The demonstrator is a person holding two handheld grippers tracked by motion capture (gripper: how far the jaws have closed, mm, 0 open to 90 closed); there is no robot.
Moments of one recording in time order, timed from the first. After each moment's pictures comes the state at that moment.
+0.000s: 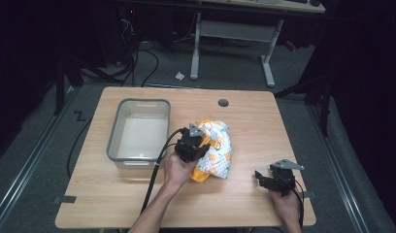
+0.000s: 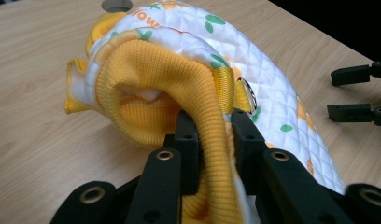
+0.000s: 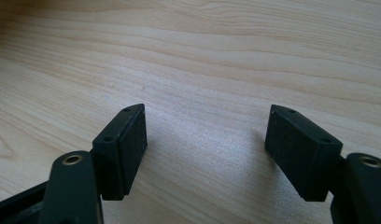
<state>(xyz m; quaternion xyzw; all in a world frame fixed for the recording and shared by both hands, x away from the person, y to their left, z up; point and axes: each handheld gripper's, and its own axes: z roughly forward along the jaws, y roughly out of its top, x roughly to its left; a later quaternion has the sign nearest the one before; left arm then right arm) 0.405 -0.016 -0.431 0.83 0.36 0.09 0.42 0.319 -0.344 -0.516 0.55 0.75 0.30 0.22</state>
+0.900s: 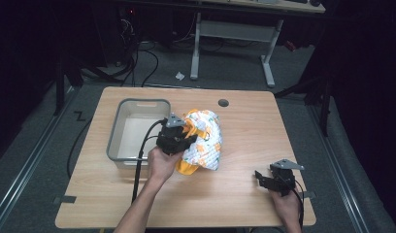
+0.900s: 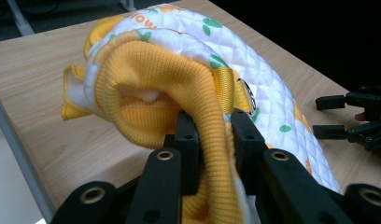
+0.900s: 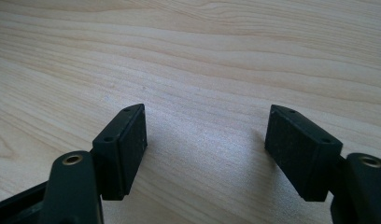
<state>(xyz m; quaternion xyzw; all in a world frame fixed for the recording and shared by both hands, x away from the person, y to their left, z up) 0.409 0.035 -0.397 0.80 0.37 0.08 0.46 0.319 -0.344 -0.516 0.55 0.75 0.30 0.22</state>
